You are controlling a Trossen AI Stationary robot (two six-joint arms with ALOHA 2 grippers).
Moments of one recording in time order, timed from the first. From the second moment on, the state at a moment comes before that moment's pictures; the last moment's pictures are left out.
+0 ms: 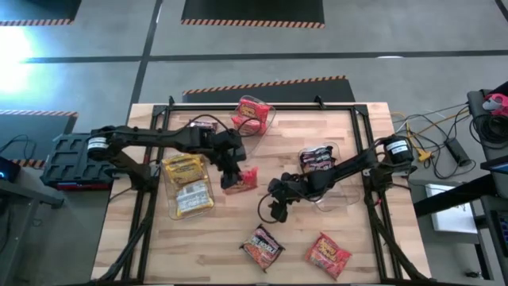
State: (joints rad) left arm 0.13 1.52 1.16 -0.63 0.32 -0.19; right arm 0.20 1.79 0.94 -0.05 0.05 0.55
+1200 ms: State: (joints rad) left arm 0.51 1.57 1.38 -0.69 0.16 0.31; right arm 0.20 1.79 0.94 -0.10 0.05 0.55
